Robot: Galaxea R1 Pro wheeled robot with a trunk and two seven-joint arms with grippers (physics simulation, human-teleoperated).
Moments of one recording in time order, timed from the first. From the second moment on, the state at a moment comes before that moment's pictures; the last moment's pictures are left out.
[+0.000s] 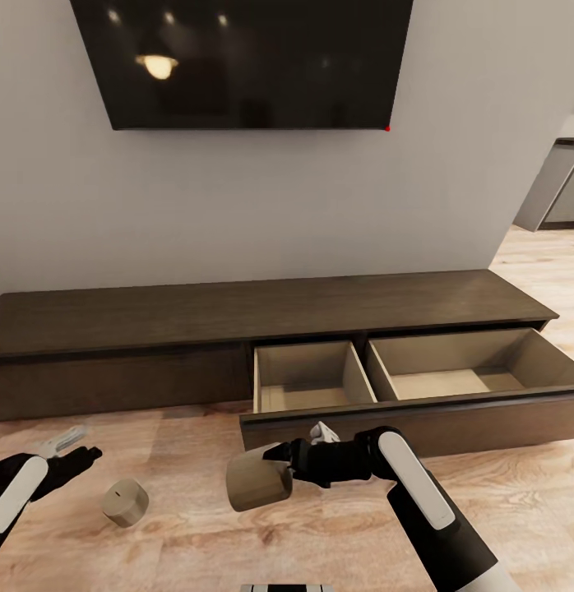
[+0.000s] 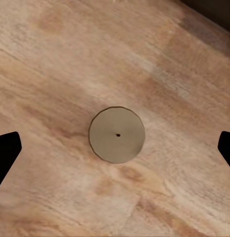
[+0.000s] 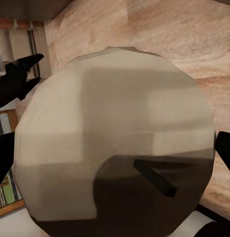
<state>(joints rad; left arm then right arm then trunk) -0.48 0.46 0.04 -0.90 0.85 0.63 0.32 -0.46 -0.02 0.36 -1.38 -1.51 1.05 -0.51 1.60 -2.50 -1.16</state>
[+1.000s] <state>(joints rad) -0.48 0.44 0.04 -0.91 0.80 0.62 0.28 -0.46 -0.02 0.37 -1.38 -1.51 1.05 -0.51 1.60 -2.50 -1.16</state>
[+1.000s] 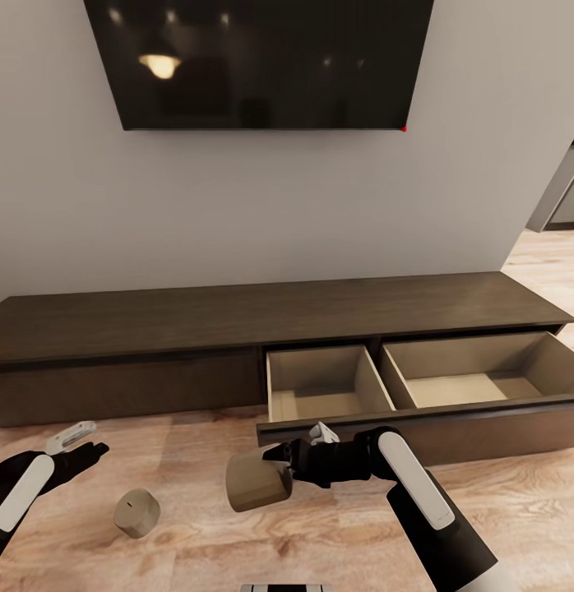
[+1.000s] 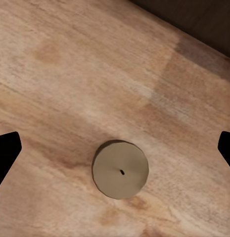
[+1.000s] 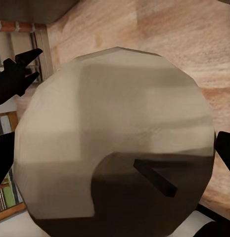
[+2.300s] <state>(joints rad) -0.48 0.44 0.04 -0.90 0.80 0.62 0.28 -0.46 -0.02 0.36 -1.44 -1.49 1.05 -0.31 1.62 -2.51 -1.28</state>
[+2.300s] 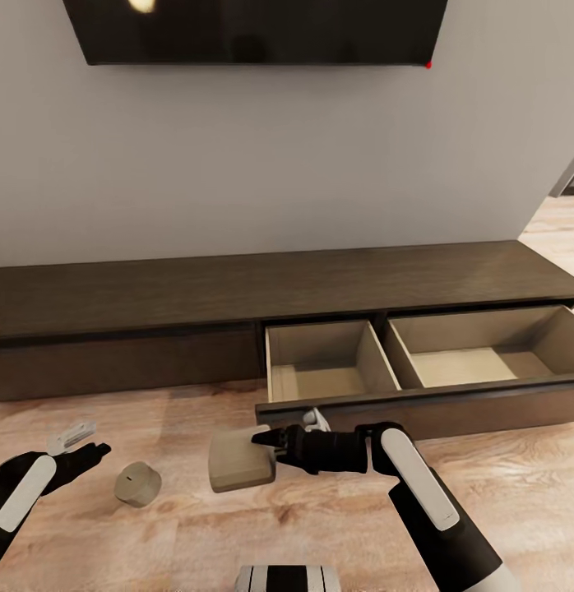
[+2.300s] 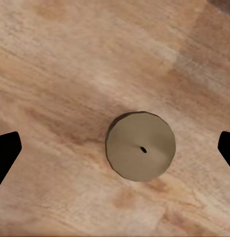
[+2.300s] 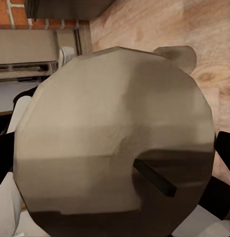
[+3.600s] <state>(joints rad) -0.48 0.40 -0.02 -0.88 0.77 0.52 0.10 -0.46 -0.02 0.36 -1.44 -1.49 1.04 -0.31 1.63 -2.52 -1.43</state>
